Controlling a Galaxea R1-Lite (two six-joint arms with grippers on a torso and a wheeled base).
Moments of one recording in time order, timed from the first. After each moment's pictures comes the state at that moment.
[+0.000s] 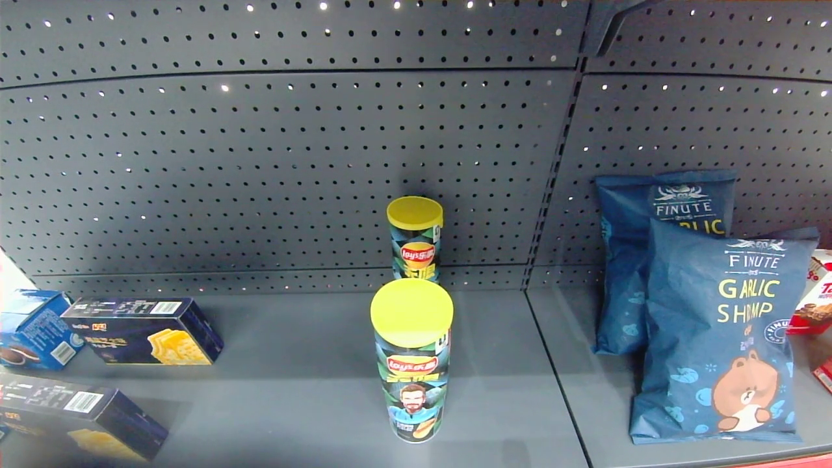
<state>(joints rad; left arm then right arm) 0.00 0.01 0.00 0.00 -0.08 0.09 0.00 0.00 0.00 0.00 -0.02 0.00</state>
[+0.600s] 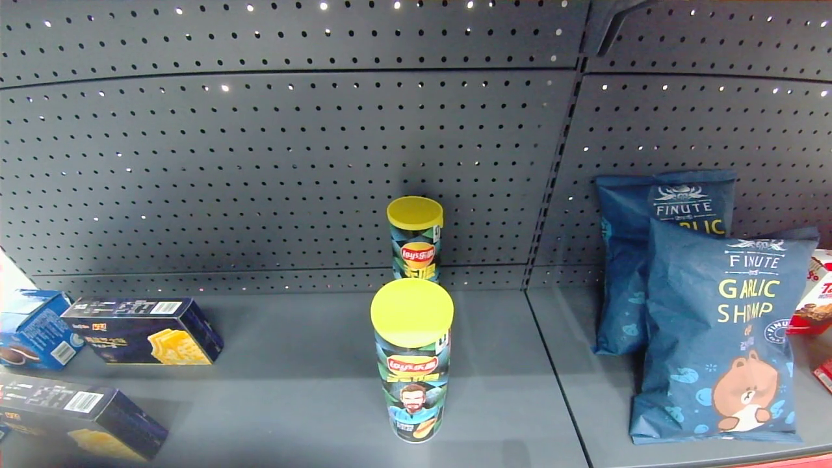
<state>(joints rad) 0.00 0.01 0.00 0.00 0.06 -0.01 0.00 0.00 0.00 0.00 -0.02 0.00</state>
